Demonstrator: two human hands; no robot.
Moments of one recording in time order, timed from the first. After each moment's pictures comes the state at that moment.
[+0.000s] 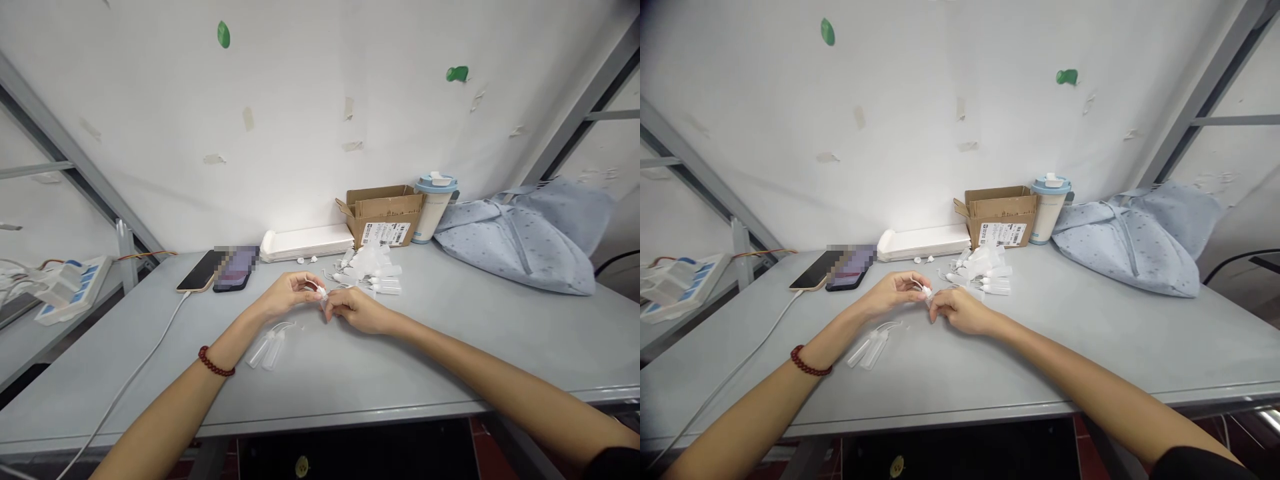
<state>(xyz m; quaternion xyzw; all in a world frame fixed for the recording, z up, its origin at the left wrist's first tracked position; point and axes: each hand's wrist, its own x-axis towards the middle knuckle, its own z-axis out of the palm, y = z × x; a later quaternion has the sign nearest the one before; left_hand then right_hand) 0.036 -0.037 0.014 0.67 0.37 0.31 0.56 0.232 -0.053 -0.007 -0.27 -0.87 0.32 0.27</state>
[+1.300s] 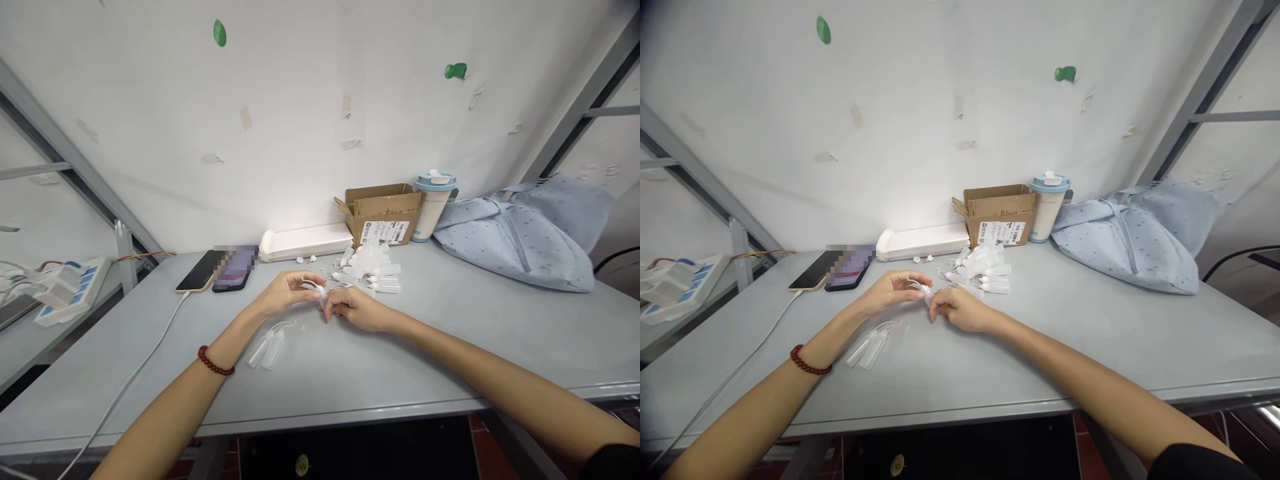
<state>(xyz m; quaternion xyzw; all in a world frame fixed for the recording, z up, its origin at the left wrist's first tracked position) 0.032 -0.033 0.012 0.68 0.36 0.32 0.55 0.233 -0.051 -0.010 -0.27 -0.86 0.36 0.26</state>
